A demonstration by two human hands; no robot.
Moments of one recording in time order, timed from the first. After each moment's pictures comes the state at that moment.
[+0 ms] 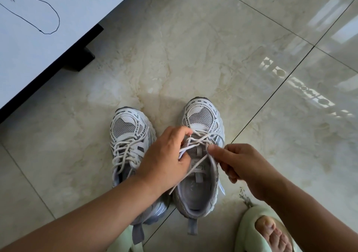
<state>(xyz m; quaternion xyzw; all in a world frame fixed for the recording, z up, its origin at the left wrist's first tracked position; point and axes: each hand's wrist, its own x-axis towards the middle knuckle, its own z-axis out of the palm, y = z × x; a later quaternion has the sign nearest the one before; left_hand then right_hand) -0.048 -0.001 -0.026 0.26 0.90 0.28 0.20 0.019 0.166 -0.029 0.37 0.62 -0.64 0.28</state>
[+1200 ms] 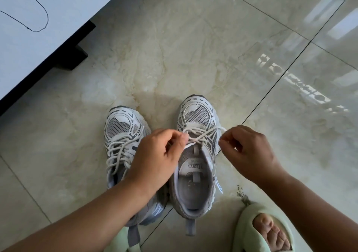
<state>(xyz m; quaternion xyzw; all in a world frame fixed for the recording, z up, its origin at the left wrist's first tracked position) -0.053 -0.007 -0.028 0.20 0.89 0.37 0.18 0.025 0.187 -0.056 0.12 0.92 -0.37 0.01</state>
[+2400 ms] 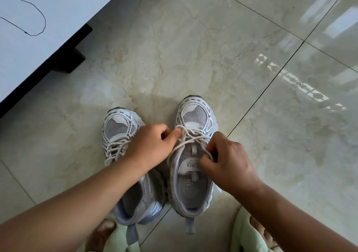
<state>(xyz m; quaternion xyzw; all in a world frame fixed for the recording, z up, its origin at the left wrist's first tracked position) -0.079 0.003 -0.034 0.15 0.92 0.25 0.25 0.025 0.147 -0.036 0.18 0.90 -0.39 0.11</state>
